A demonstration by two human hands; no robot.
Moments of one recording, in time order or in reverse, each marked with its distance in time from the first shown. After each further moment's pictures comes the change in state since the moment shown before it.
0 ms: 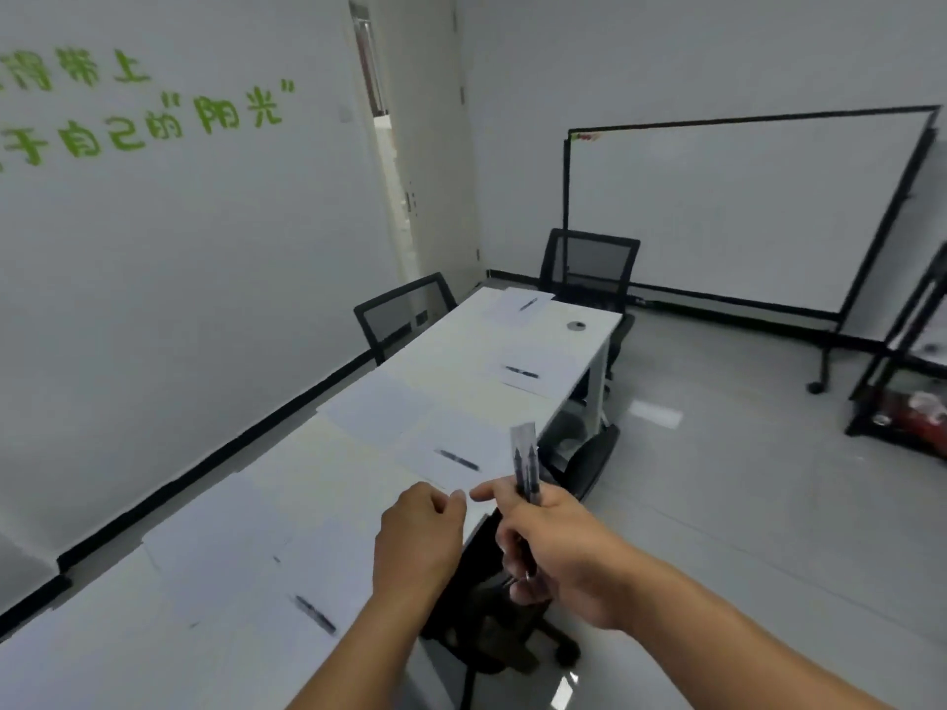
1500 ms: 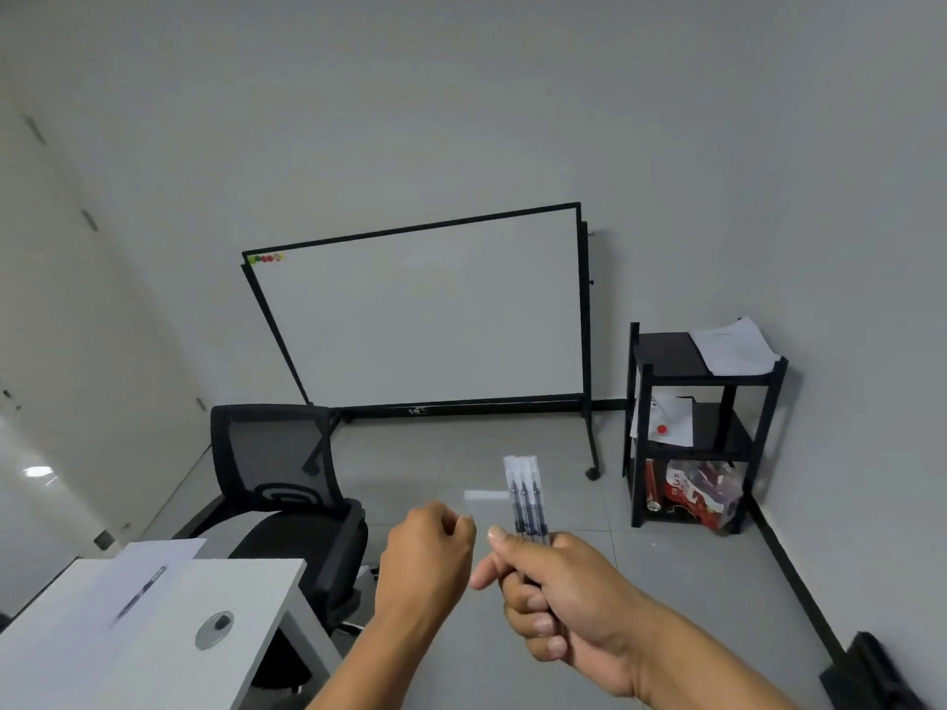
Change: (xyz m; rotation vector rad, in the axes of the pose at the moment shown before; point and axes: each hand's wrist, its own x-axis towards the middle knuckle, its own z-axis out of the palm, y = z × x) left_hand 0.296 0.686 0.523 0.022 -0.321 0.441; right_hand 0.180 -0.237 -0.769 0.273 0.324 -0.154
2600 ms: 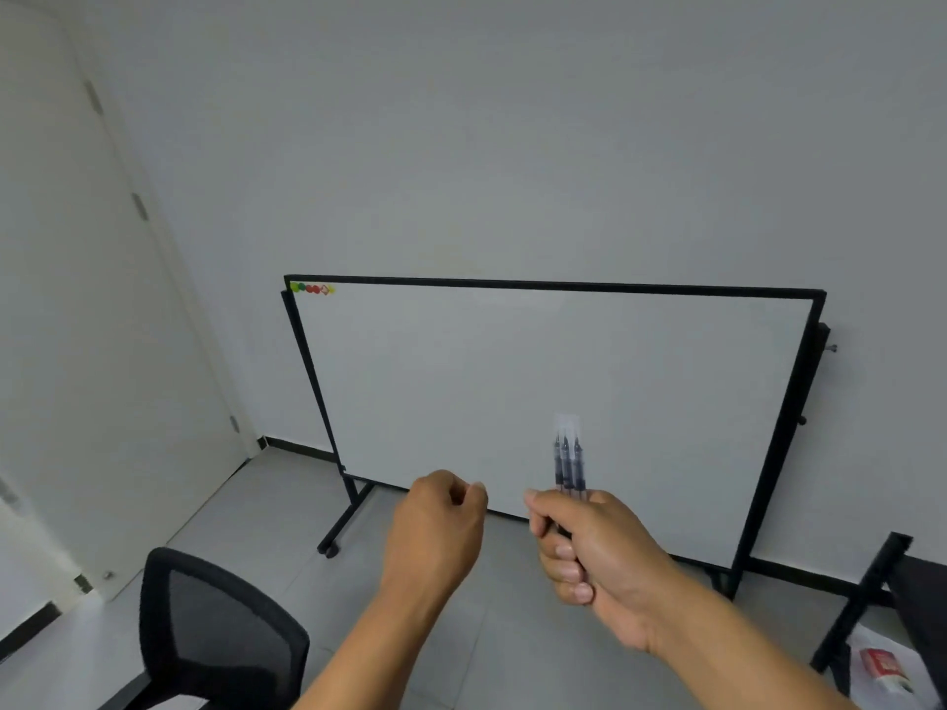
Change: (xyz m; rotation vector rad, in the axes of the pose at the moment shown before) left_hand 0.651 0.084 -0.027 -0.224 0.169 -0.063; right_hand 0.615 -0.341 -0.097 -0.146 0.029 -0.077
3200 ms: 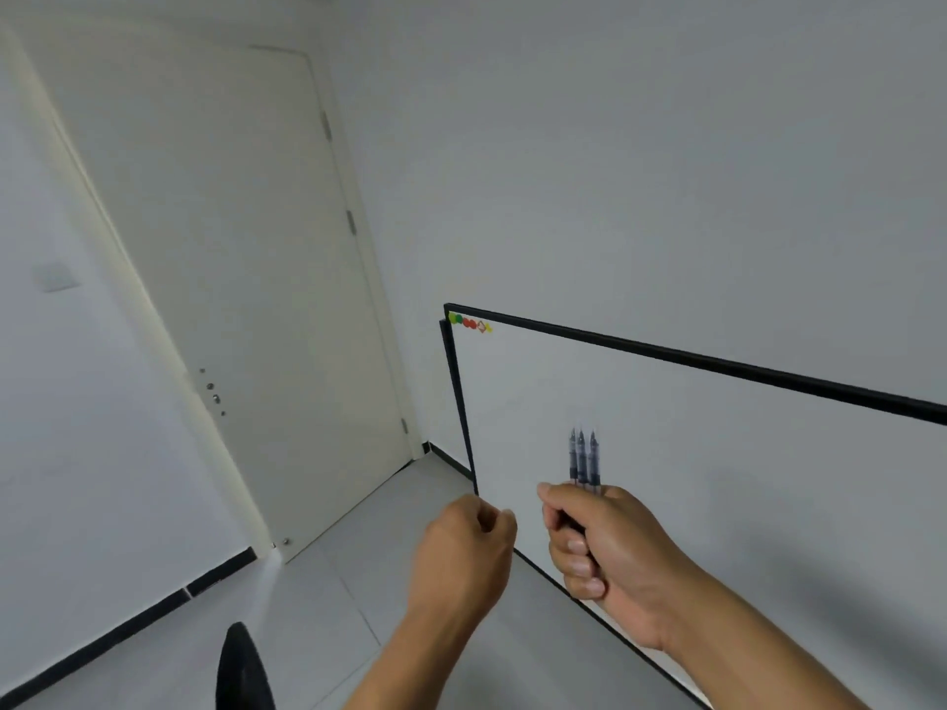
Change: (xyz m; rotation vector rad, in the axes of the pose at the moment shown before) left_hand 0.333 -0.024 -0.007 0.135 0.328 -0.317; right_hand 0.404 -0.124 0.054 -0.012 -0.468 0.030
